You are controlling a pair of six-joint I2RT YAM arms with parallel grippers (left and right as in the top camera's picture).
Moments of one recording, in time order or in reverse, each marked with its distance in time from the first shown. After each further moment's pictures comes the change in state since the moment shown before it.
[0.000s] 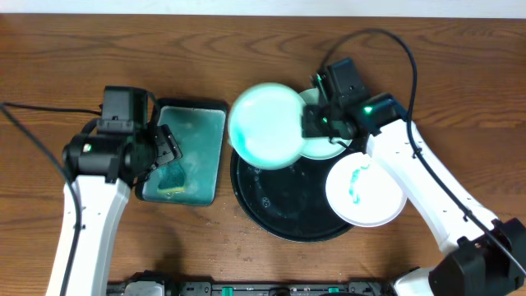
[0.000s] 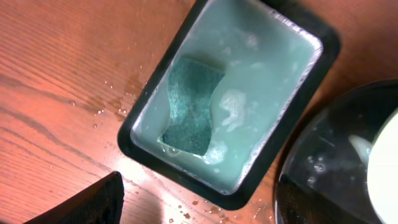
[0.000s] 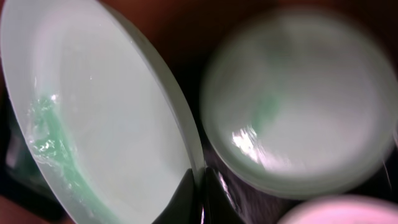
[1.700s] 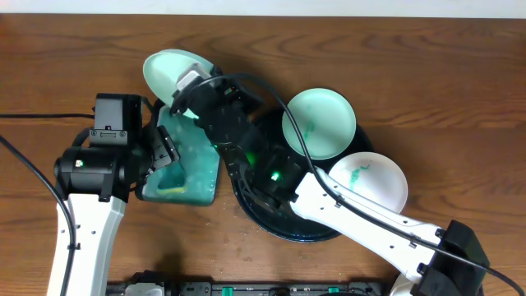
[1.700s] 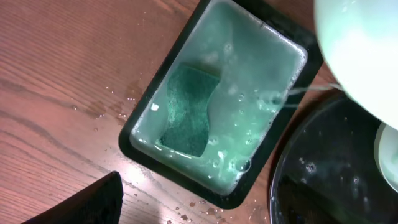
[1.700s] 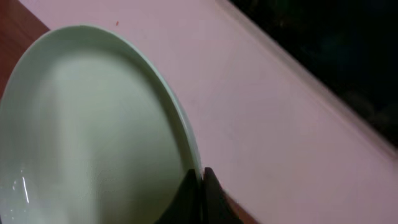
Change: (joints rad) left arm 0.000 -0.044 0.000 -0.001 0.000 0.000; right arm 0.514 0.073 0.009 0.888 0.767 -0.904
